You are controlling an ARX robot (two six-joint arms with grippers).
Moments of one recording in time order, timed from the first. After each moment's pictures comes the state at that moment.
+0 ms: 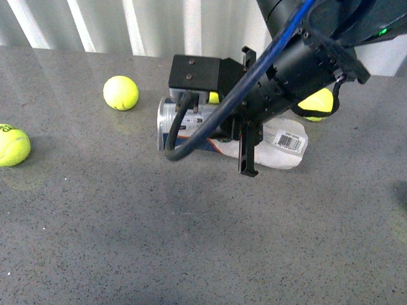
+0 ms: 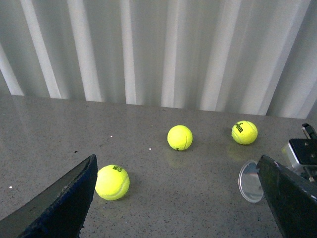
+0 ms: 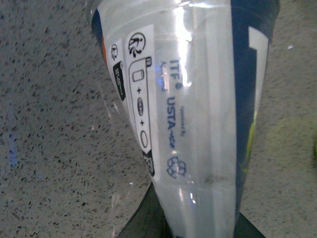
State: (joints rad) left arm 0.00 0.00 0.02 0.00 0.00 0.00; right arm 0.42 2.20 1.30 -0.12 -0.35 -1.12
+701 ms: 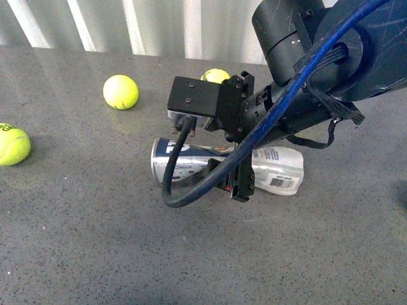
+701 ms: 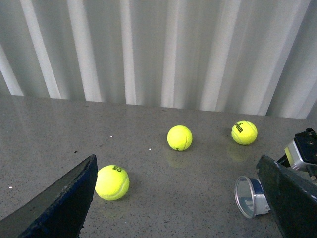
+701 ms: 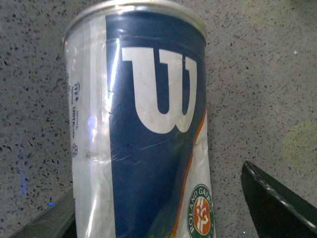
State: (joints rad) left arm 0.00 0.00 0.02 0.00 0.00 0.00; right arm 0.43 2.18 1.20 0.04 -0.43 -0.98
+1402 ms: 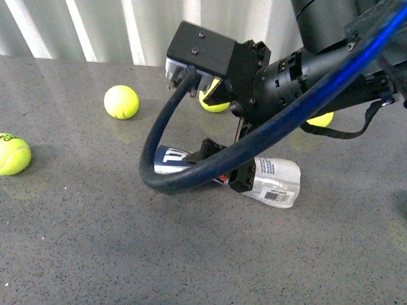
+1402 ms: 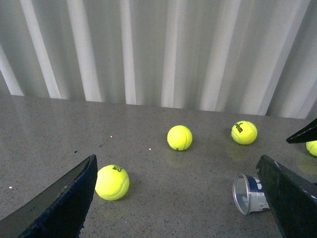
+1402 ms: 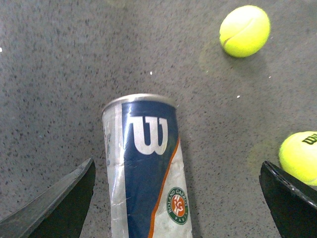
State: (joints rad) left arm 0.00 0.00 0.02 0.00 0.00 0.00; right arm 0.42 1.97 1.06 0.14 -0.50 -0.81
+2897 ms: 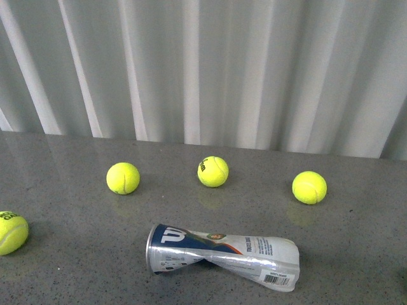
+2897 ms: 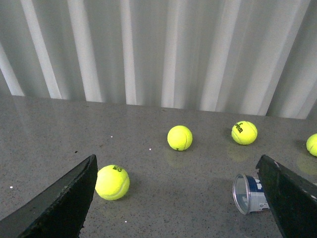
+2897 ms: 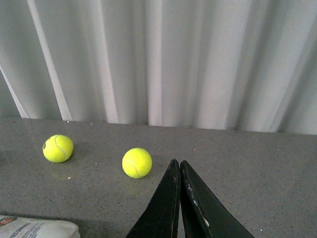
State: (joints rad) left arm 0.00 0.00 0.02 0.00 0.00 0.00; right arm 0.00 0.92 0.11 0.80 0.00 0.00
